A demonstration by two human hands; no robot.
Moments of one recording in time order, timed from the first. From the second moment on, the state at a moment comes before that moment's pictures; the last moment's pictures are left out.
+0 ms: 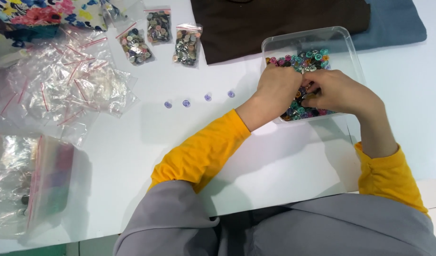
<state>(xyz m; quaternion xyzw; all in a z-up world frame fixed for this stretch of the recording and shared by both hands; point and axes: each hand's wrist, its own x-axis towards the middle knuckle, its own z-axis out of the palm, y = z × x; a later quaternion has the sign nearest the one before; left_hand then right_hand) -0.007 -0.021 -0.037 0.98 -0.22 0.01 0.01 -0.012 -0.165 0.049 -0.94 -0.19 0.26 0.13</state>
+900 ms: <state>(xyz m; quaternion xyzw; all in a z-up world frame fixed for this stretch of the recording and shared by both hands) 0.003 0.037 0.018 0.84 -0.25 -0.10 0.46 -0.006 -0.180 0.051 -0.68 -0.06 0.31 0.67</state>
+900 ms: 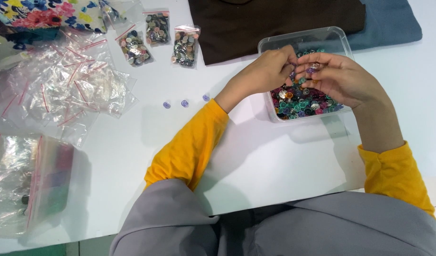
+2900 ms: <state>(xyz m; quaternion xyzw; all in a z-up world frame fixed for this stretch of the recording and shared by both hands) -0.097 0.201 -0.008 0.96 -0.13 -0.01 0.25 -0.070 -0.023 -0.019 -0.94 -0.28 0.00 0.19</state>
